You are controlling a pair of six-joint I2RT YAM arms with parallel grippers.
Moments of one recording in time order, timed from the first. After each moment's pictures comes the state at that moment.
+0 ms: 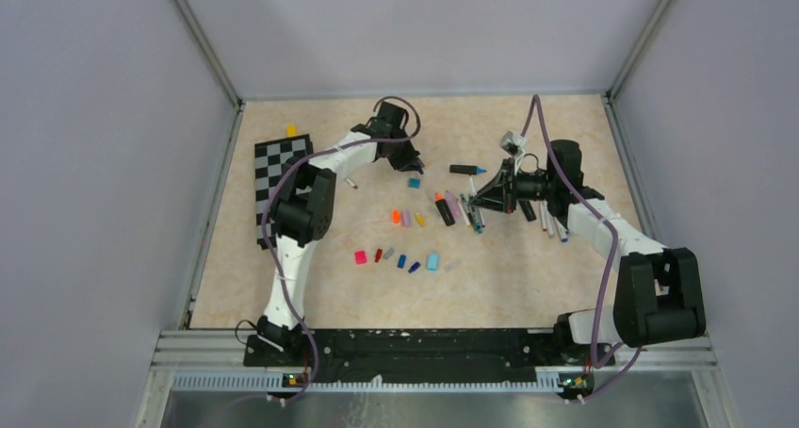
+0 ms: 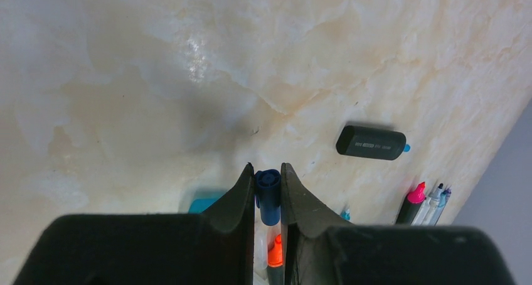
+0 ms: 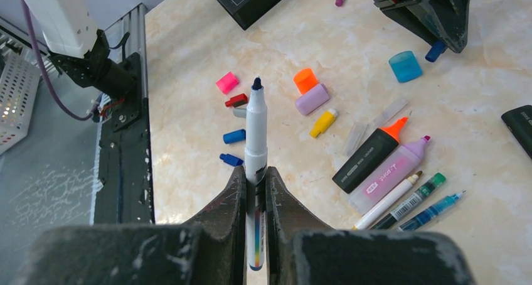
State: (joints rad) left arm -0.44 2.27 1.79 -0.42 0.19 -0.89; right arm 0.14 1.36 0.78 0.06 -1.16 -0.06
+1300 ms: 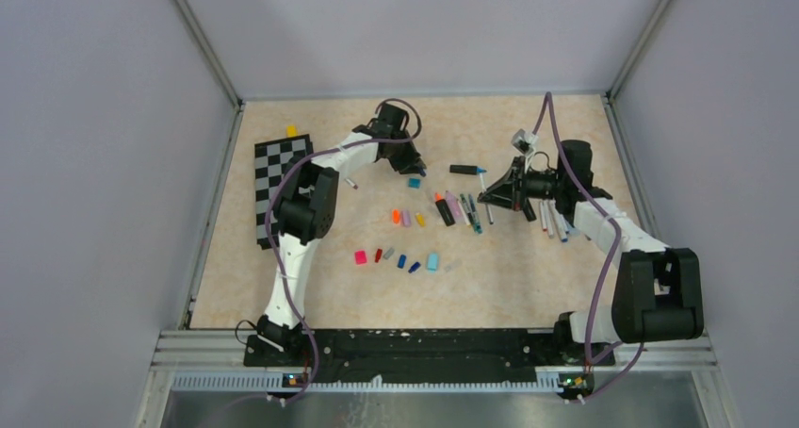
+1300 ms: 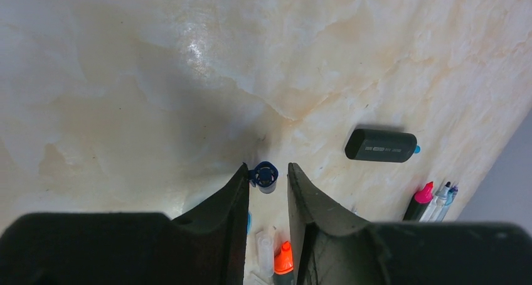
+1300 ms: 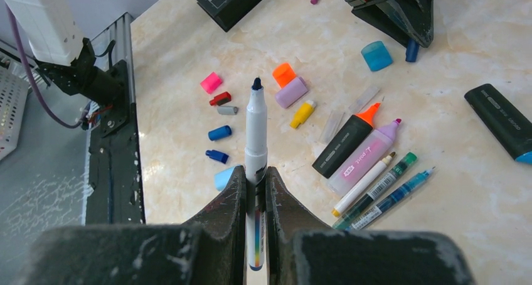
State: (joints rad) left arm -0.44 2.31 1.82 -0.43 0.21 -0.88; right arm 0.07 1.37 0.78 0.04 -1.18 -0.09
